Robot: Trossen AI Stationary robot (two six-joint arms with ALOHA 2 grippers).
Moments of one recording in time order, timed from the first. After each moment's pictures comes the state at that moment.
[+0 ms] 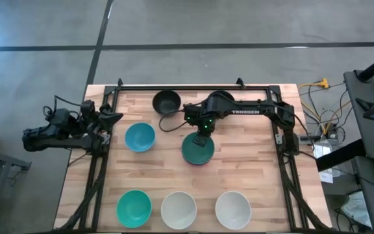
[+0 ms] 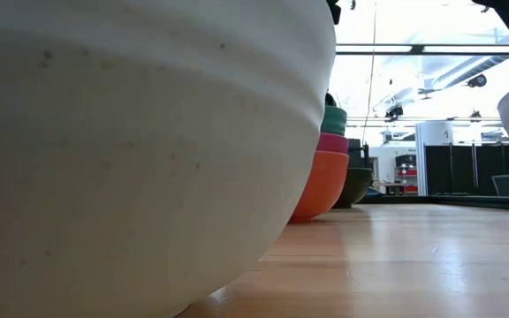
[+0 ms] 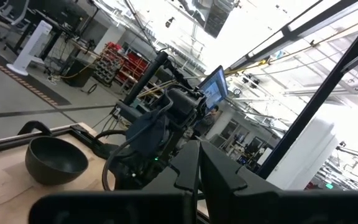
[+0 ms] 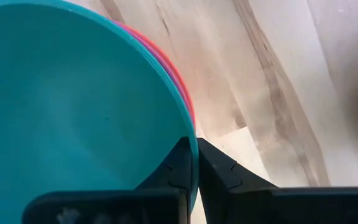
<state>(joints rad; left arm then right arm) 0.00 0.16 0.48 -0.12 -0.18 -0.60 -0.14 2.01 1.76 -1.20 -0.09 0.31</state>
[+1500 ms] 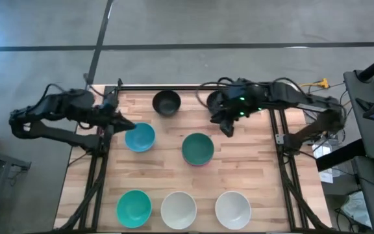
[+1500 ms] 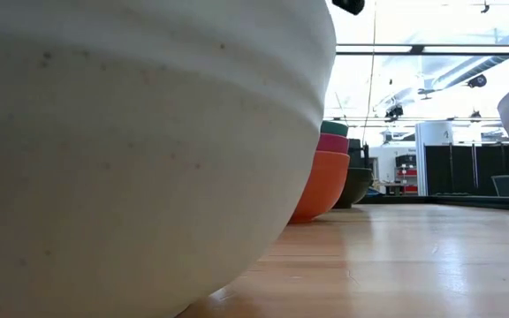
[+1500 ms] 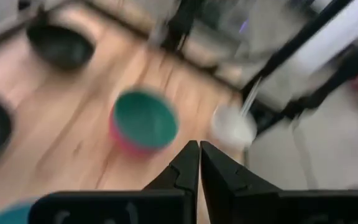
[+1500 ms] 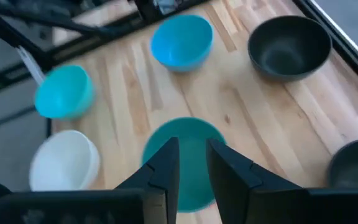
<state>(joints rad) -0.01 0.87 1.28 -0.93 0.07 -0.52 -0.08 1.43 1.65 -0.97 -0.07 0.31</state>
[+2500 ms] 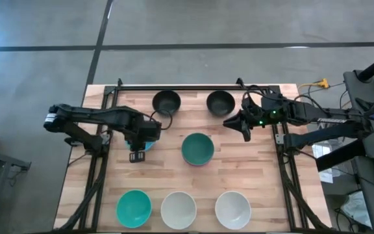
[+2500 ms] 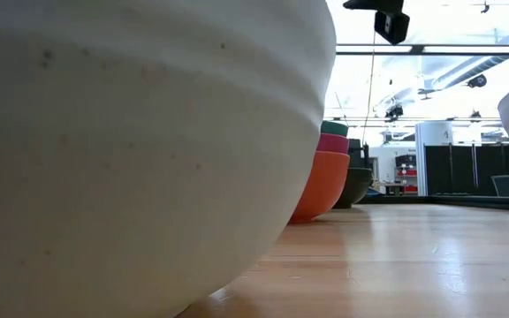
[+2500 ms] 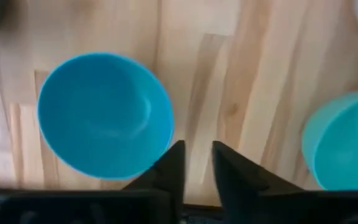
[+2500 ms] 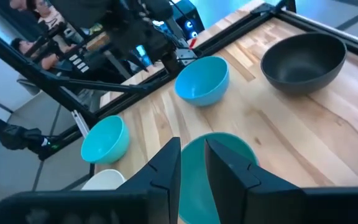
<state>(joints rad) -0.08 1.43 1.45 -1.50 0.02 -0.25 -0.07 0.96 0.98 -0.40 -0.07 0.51</state>
